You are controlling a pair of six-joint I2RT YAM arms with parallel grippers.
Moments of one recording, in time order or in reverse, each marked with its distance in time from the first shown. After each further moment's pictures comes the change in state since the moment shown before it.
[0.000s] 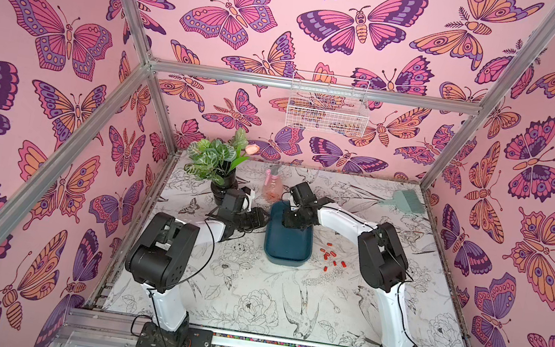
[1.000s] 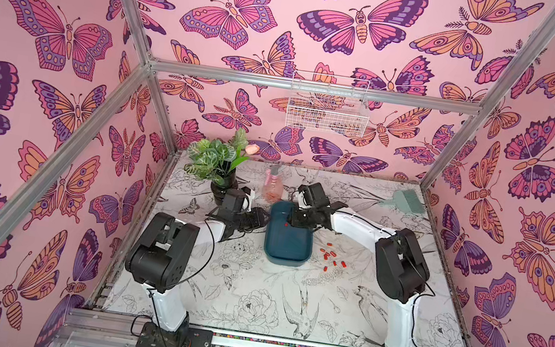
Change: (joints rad) left arm 0.000 0.000 0.000 0.000 0.000 0.000; right arm -0.025 -0.172 -0.203 0.127 -0.053 0.019
